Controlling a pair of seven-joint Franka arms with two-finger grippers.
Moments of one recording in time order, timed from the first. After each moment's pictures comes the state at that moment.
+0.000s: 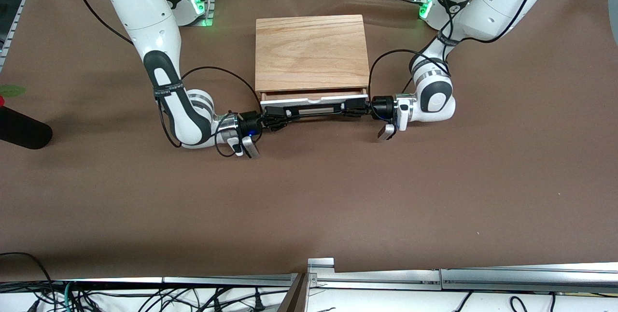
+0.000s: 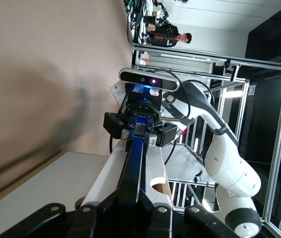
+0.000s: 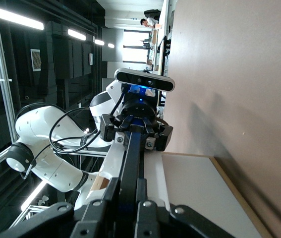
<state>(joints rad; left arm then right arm) -0.01 0.63 -0.35 -2.11 -1.79 1.90 1.08 0.40 0.80 -0.03 -1.76 1.72 1.63 -1.07</state>
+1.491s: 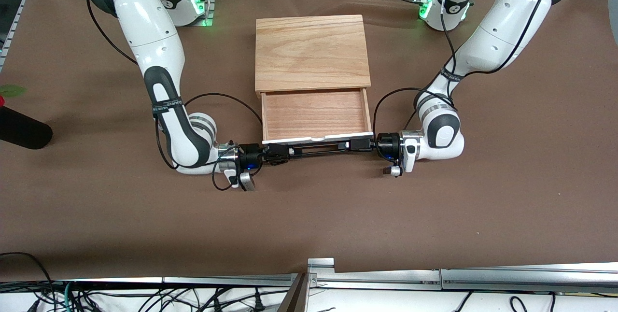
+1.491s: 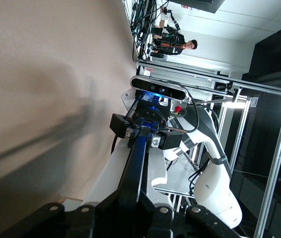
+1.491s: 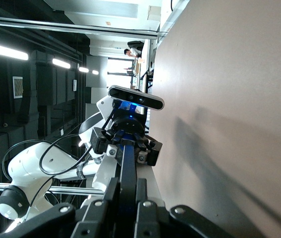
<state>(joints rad) -0.02 0.84 -0.29 -1.72 -1.64 1.91 0.81 0.38 0.98 -0.04 -1.40 1.75 1.79 -0.89</state>
